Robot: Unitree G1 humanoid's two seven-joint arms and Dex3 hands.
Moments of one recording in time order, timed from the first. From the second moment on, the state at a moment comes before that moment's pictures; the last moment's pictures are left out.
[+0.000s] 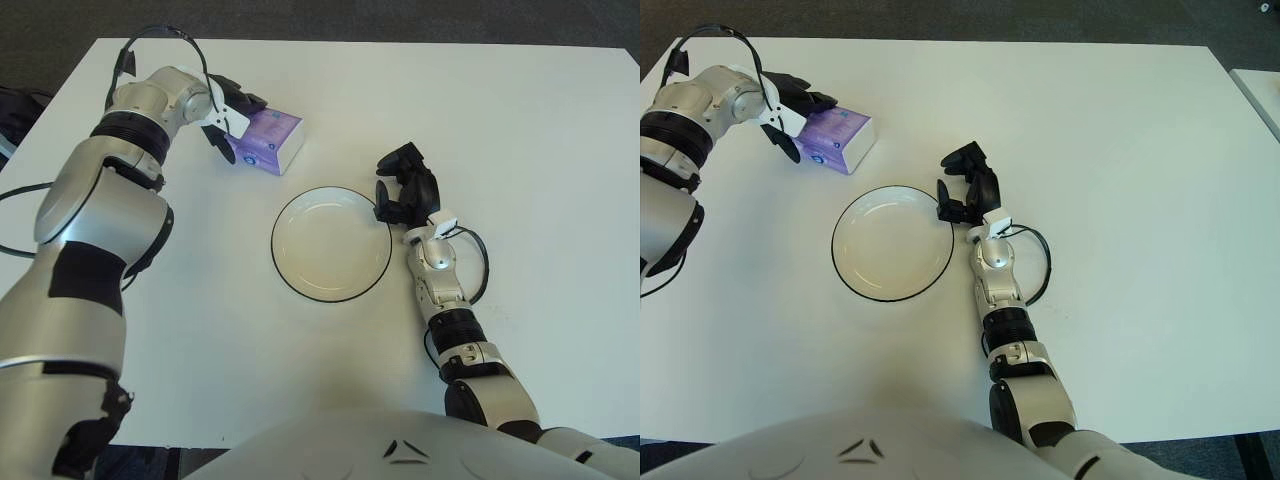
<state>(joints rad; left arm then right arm) -1.33 0.56 -0.71 1.26 0.94 -0.50 -0.38 -0.34 0.13 -0.02 0.52 -0.02 -0.54 -0.01</state>
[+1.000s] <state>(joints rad) -1.31 0.57 -0.67 1.24 0.92 -0.55 0.06 -0.34 0.13 -0.02 0.51 -0.02 -0.53 0.00</state>
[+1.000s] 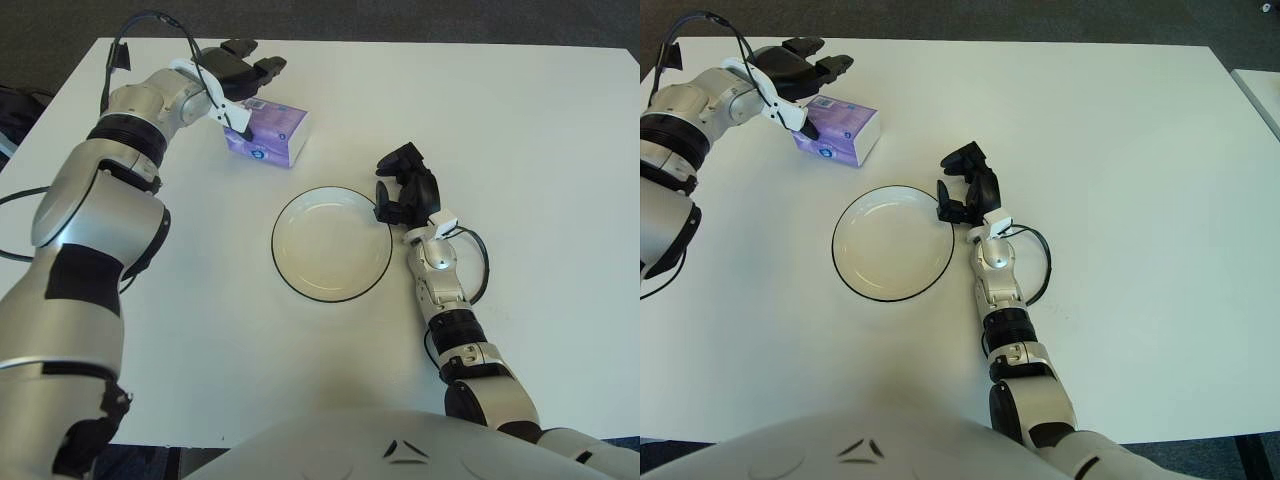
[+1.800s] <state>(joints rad) -1.29 0.57 -0.65 1.23 0.87 -0.61 0.04 -0.34 0.13 -0.02 0.52 -0.02 -0.53 -0.01</state>
